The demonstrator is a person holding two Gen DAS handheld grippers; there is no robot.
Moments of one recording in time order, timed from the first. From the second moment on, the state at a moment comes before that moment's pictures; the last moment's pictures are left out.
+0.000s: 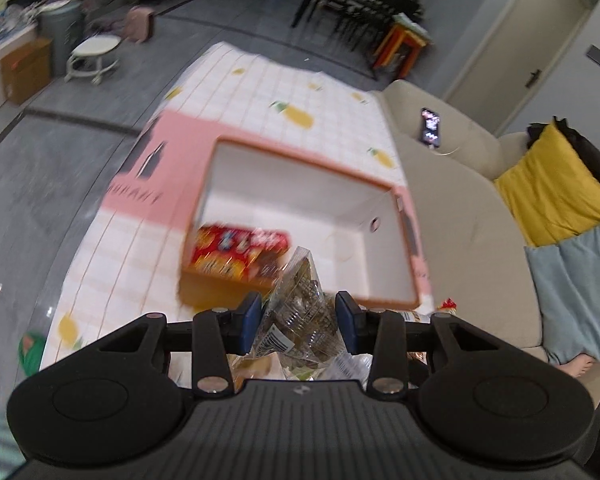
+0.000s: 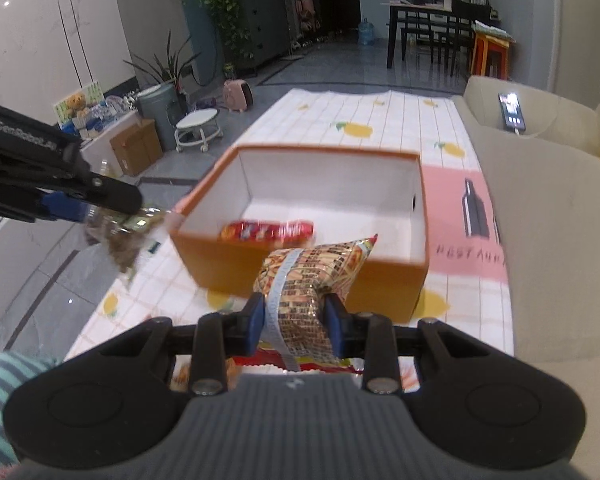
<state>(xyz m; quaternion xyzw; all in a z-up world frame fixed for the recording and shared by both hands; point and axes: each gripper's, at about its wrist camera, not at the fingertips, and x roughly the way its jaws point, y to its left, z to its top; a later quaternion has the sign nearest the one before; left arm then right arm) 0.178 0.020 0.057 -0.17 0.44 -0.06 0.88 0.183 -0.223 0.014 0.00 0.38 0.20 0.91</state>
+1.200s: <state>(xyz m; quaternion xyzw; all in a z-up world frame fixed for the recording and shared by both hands) 0.372 -0.057 -0.113 -0.06 0.63 -0.12 0.77 0.401 -0.192 -0.091 -0.13 0.56 0.24 0.78</state>
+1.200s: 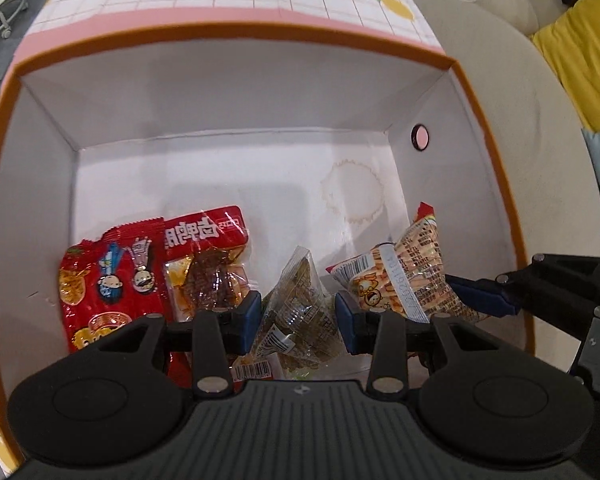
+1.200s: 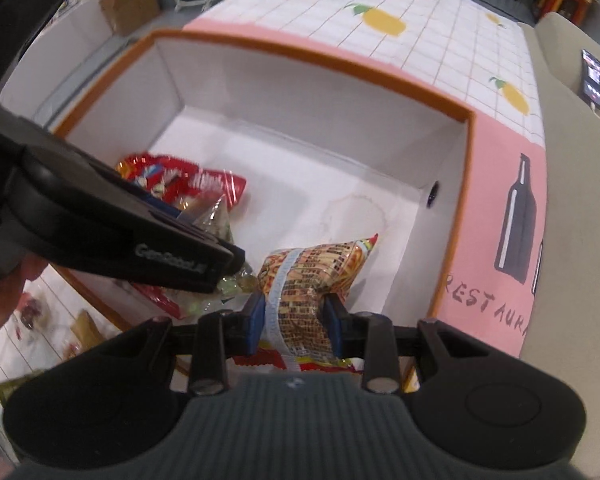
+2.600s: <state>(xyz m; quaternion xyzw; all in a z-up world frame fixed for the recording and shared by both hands) 0.186 -0.038 0.054 0.01 0.37 -0.11 0.92 0.233 -0.237 0.014 -0.02 0.39 0.13 0.91</state>
